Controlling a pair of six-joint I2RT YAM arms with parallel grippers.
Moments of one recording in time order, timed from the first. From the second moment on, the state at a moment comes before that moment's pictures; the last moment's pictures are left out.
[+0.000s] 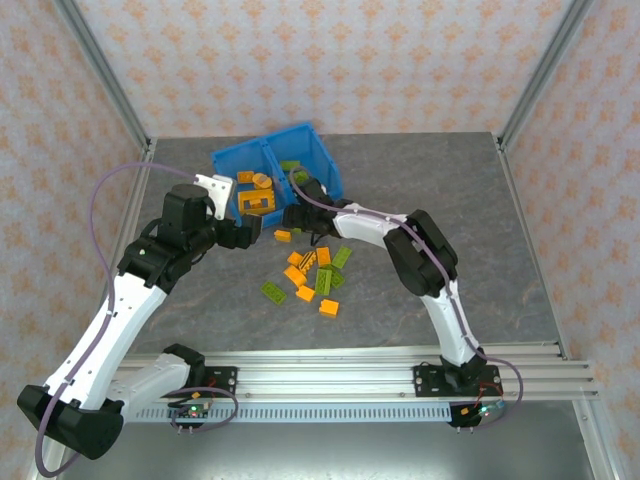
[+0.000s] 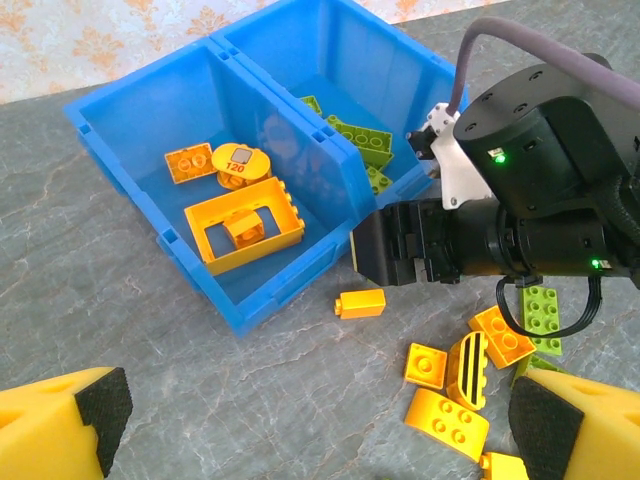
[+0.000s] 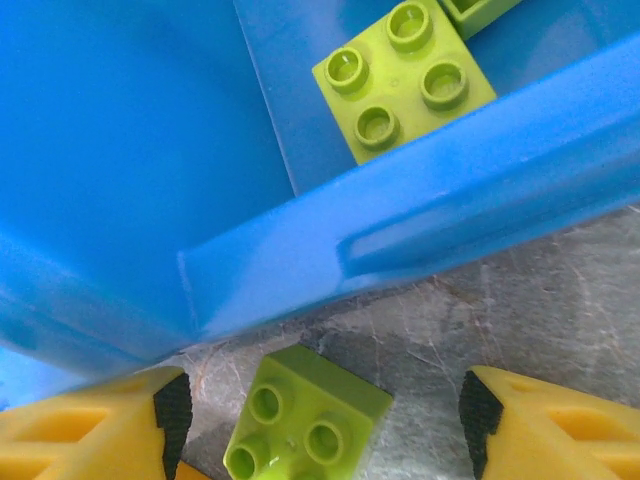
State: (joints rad) left arm -0.31 0.97 1.08 -0.72 -0.05 -0.07; right arm 0.72 2.23 1.61 -0.26 0.03 0.73
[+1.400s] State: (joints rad) left arm -0.31 0.95 1.07 -0.72 -0.06 -0.07; right arm 0.73 2.25 1.74 -0.62 0.18 0.69
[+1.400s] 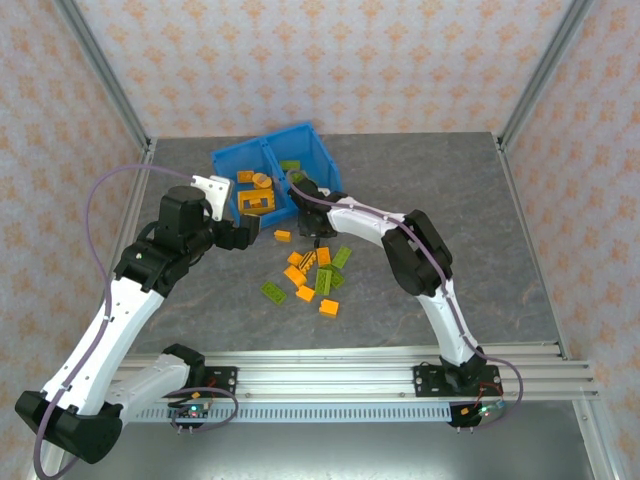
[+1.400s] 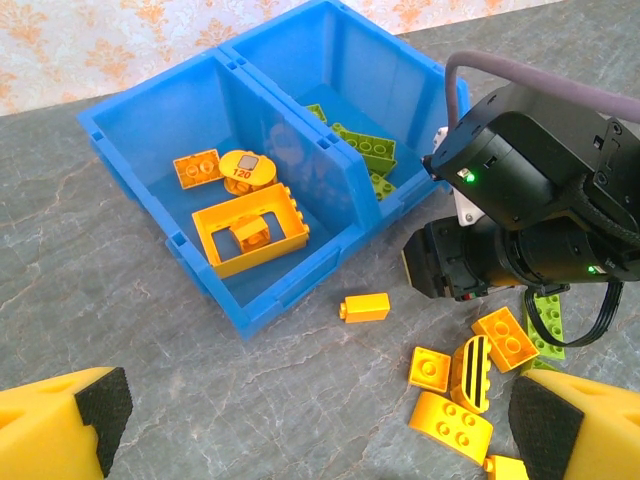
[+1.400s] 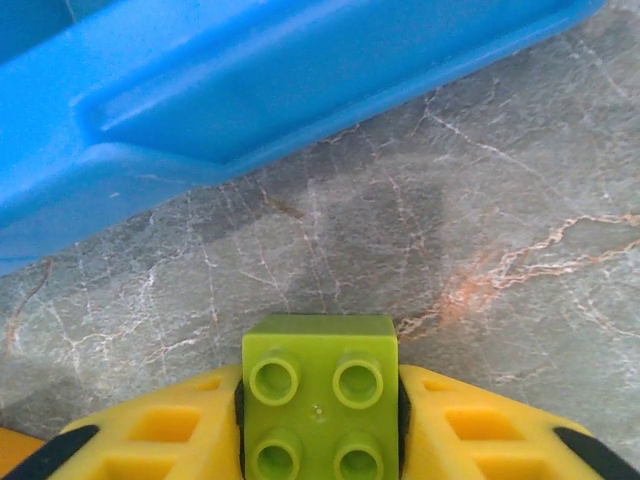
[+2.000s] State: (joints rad) left arm -0.31 0.91 1.05 -0.69 -0.05 -0.07; right arm 0.71 2.01 1.95 -0.53 0.35 0.46
